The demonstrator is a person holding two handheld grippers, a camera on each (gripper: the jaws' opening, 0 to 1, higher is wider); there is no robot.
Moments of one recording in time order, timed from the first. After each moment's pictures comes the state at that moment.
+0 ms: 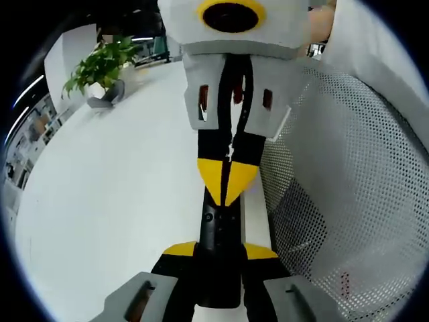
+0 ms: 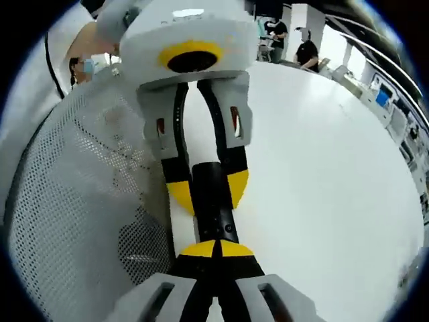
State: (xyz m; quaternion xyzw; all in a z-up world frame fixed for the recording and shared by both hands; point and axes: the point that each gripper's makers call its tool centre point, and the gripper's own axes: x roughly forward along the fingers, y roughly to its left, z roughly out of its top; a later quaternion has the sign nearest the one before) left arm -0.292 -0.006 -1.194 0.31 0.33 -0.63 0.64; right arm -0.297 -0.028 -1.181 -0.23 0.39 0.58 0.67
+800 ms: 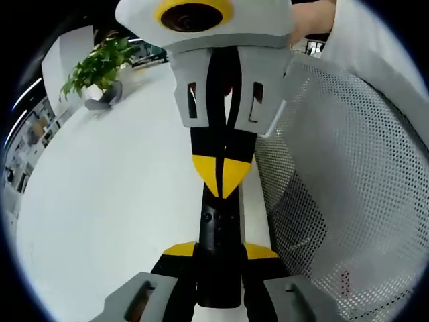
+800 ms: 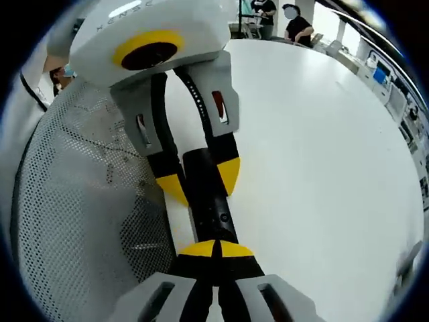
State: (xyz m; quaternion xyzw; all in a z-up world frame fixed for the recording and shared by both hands) left arm -0.293 -0.007 -1.195 0.32 0.33 -0.63 0.63; right arm -0.298 -0.038 -1.186 -0.32 0.45 0.54 0.64
